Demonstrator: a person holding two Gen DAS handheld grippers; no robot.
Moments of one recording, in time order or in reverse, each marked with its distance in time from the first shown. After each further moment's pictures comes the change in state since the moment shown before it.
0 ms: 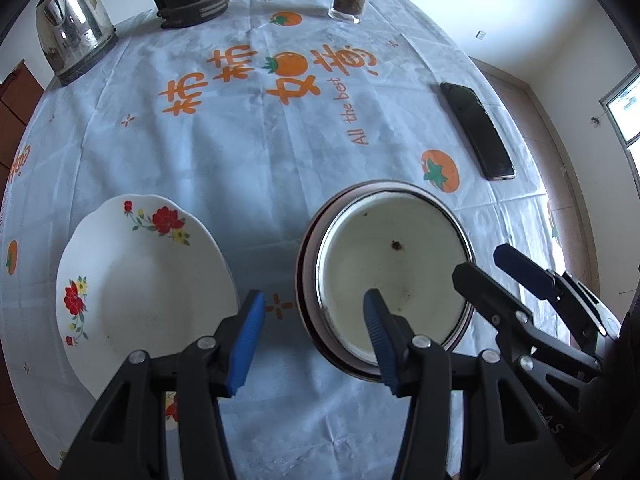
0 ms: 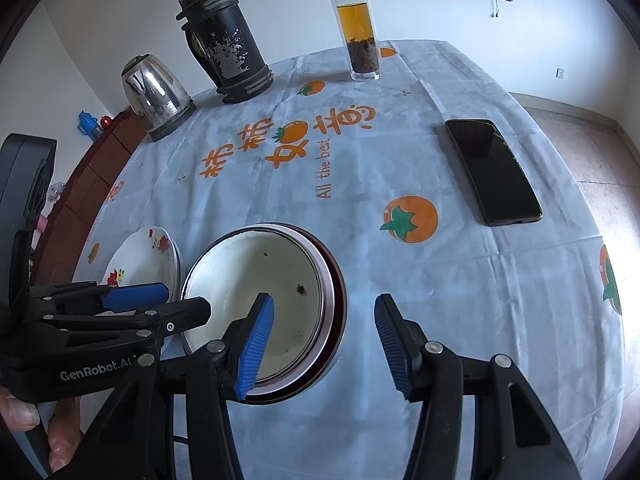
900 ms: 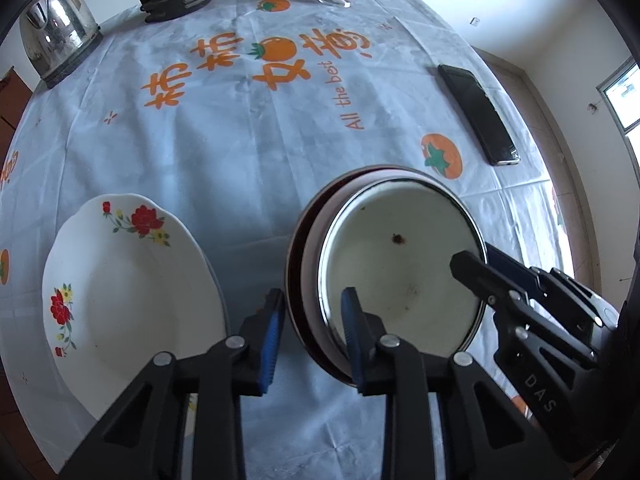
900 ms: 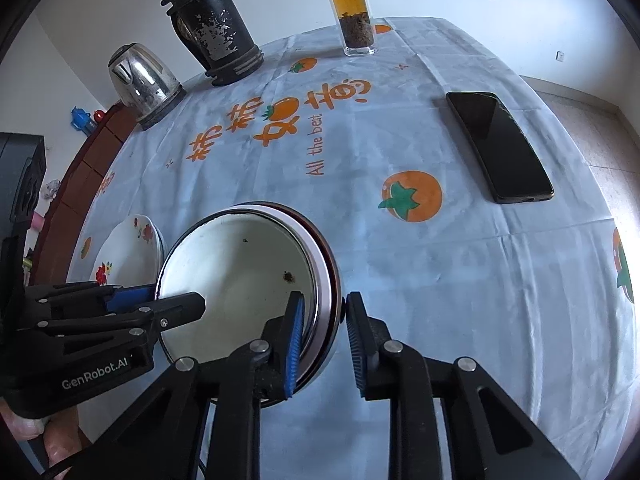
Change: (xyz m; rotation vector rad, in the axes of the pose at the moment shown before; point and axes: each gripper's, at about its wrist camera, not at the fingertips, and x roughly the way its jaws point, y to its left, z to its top) left arm 0.018 -0.005 0.000 0.036 0.036 -0.001; right arm 0.021 -0.006 -0.003 0.025 0.065 -0.003
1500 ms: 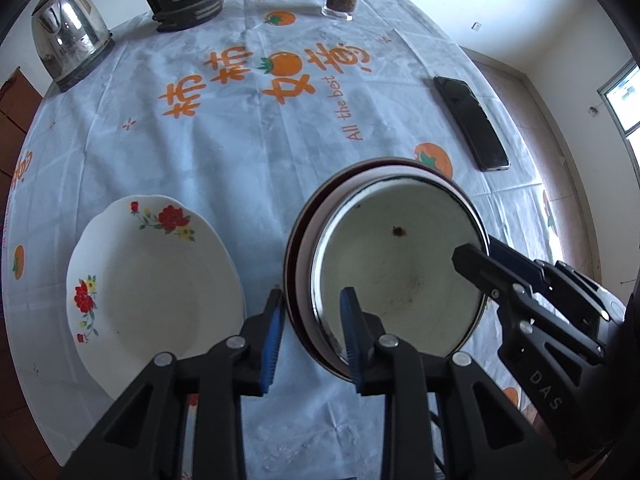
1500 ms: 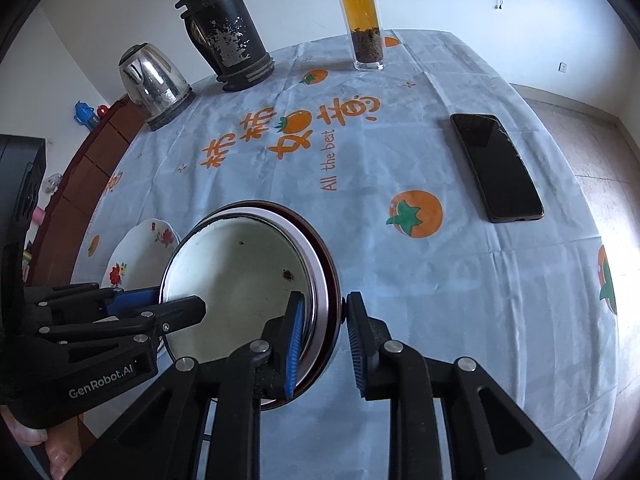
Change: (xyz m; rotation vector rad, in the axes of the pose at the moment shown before) left arm -0.030 0.002 -0.006 -0.013 -0.020 0.010; right arm -0.026 0.017 0.009 -0.033 -0.008 -0.008
